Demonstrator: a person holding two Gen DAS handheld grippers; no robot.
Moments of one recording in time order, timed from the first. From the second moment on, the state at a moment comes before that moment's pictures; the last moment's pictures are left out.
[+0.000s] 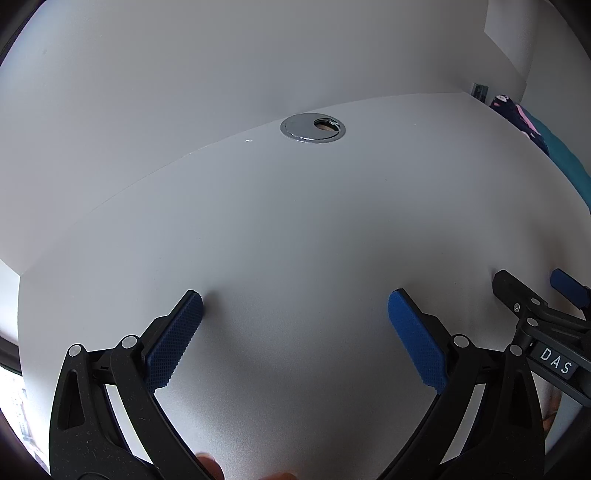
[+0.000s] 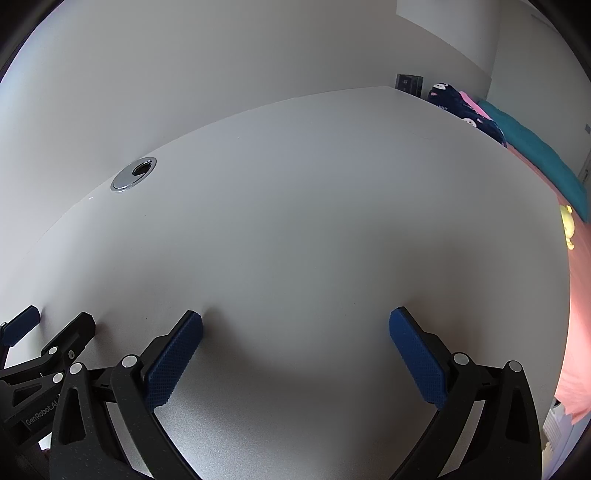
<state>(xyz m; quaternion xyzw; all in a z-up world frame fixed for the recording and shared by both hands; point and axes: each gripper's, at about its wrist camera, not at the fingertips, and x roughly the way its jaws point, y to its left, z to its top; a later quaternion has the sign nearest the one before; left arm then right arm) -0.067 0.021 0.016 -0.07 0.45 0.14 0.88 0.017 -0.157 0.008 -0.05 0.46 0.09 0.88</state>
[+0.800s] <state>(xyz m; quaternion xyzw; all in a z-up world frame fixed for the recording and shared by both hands) -0.066 0.021 0.015 -0.07 0.45 0.14 0.88 0.017 -0.157 0.008 -0.05 0.46 0.09 0.88</state>
